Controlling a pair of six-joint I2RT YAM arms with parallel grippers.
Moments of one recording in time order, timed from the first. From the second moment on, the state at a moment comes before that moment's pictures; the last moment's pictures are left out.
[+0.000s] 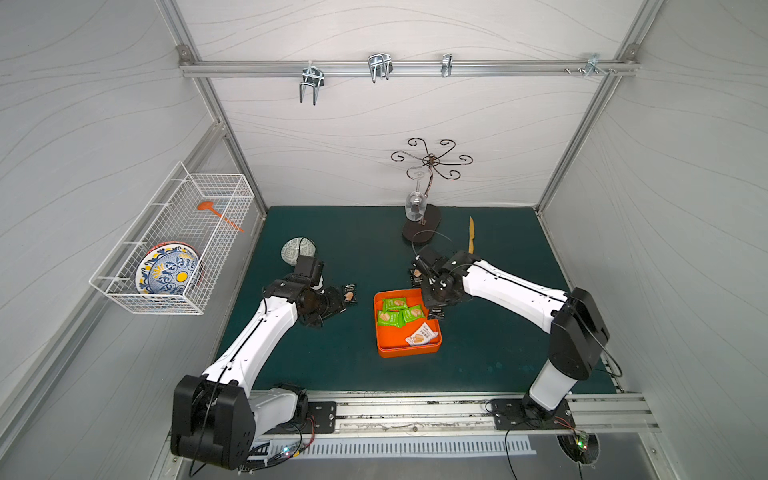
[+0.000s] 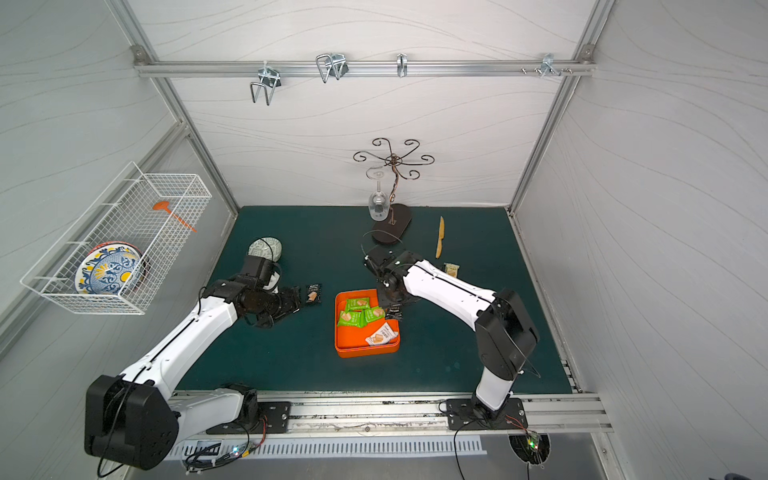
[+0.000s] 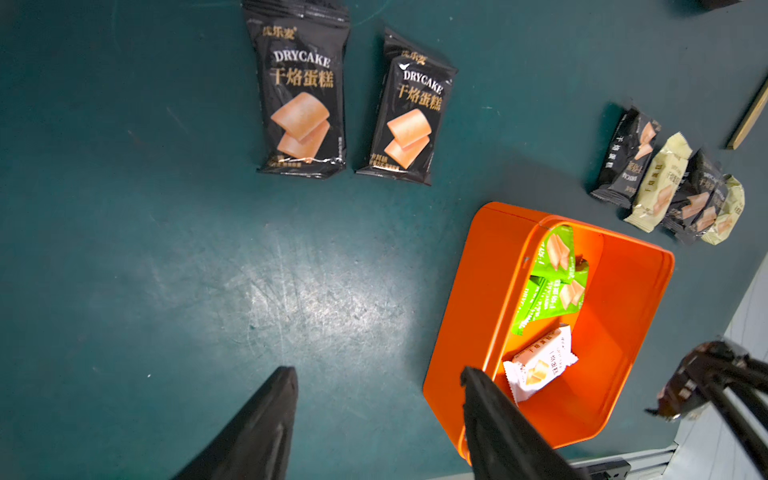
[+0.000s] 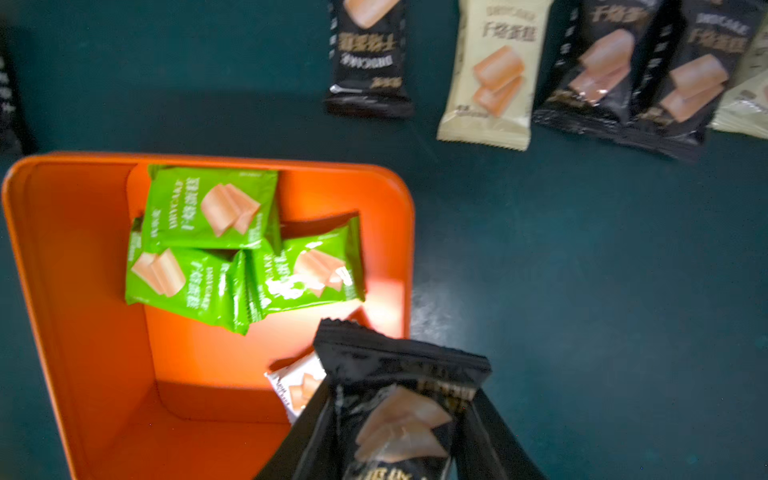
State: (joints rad) left arm -0.17 1.19 0.87 -0.88 0.23 -0.63; right arm 0.80 1.69 1.35 -0.99 0.14 0.59
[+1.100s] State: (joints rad) left arm -0.17 1.22 0.92 -0.90 0.26 -0.65; right arm 0.53 1.77 1.10 -0.72 0.12 0.44
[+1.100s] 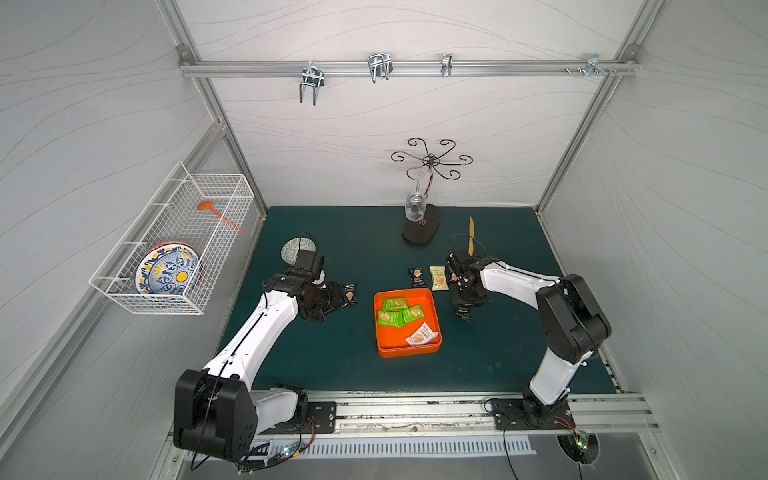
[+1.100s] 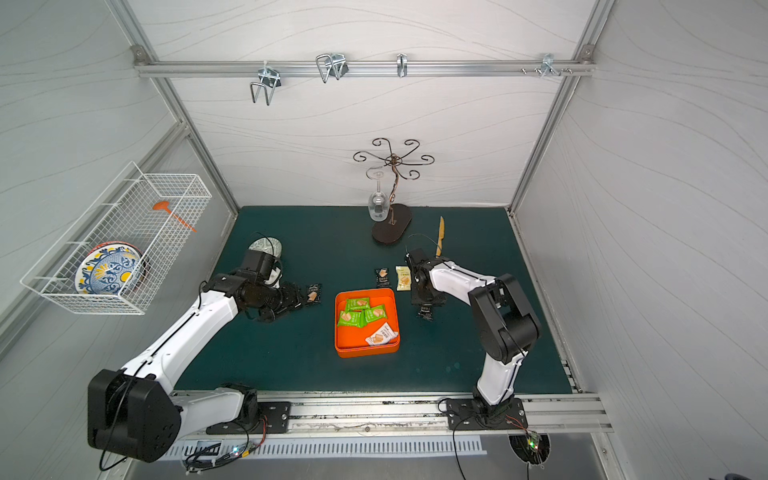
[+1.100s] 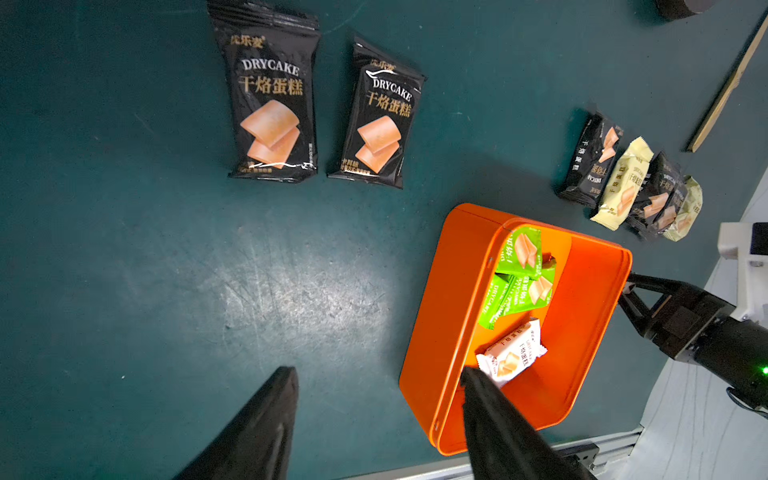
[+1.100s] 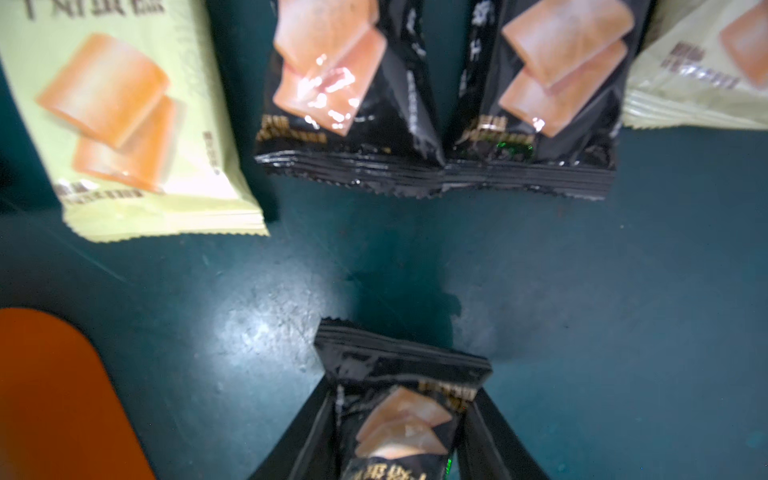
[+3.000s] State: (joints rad) left arm -0.21 1.03 0.74 -0.79 0.17 -0.97; right arm 0.82 1.86 1.31 -0.63 -0.27 0.13
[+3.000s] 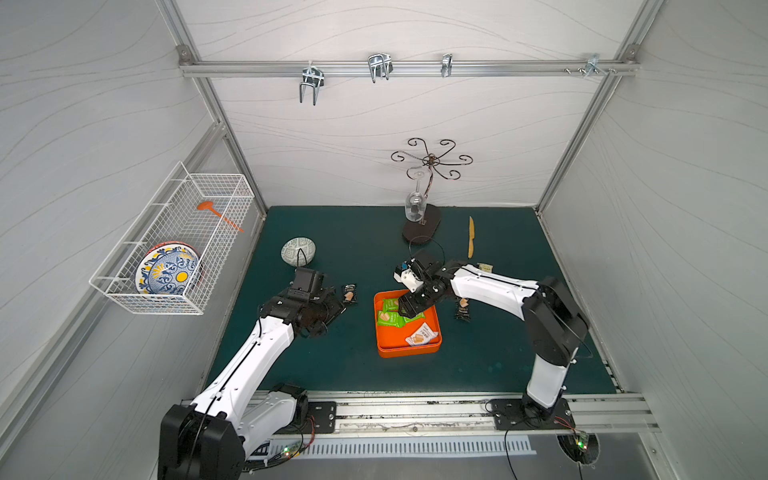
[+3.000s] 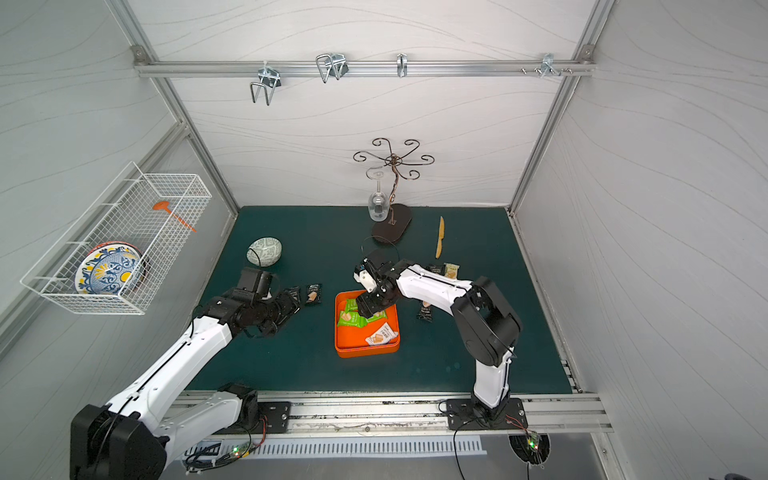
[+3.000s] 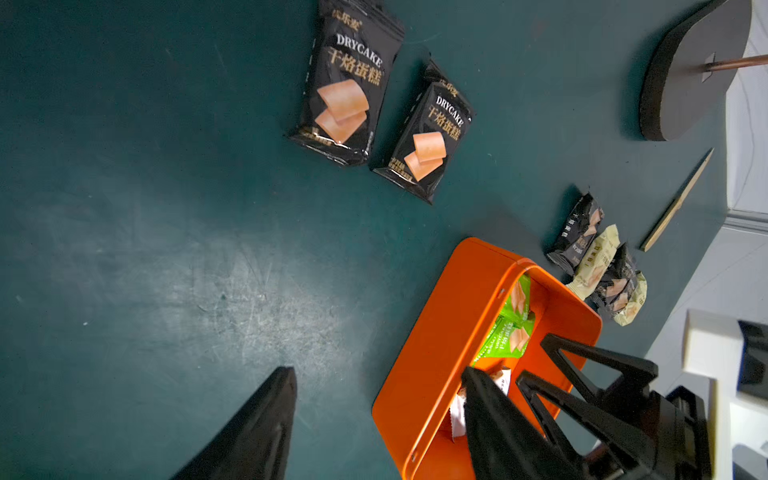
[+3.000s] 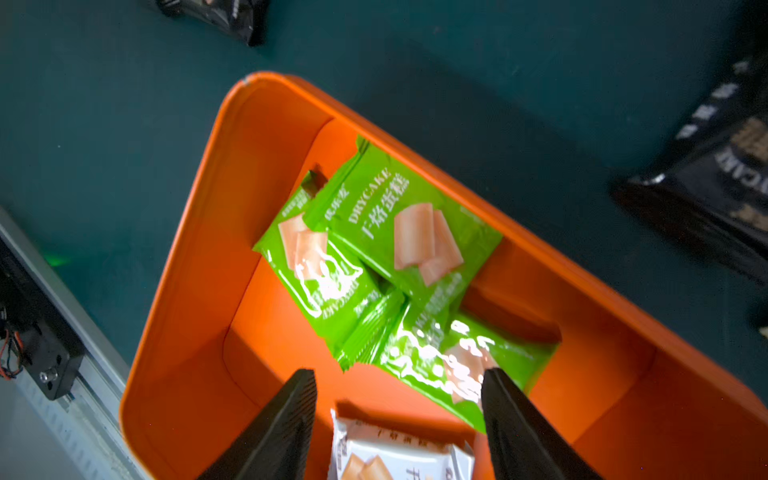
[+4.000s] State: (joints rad) left arm -0.19 1.01 0.72 -0.79 0.22 -0.91; right arm 0.82 1.92 1.29 -0.64 -0.30 0.11
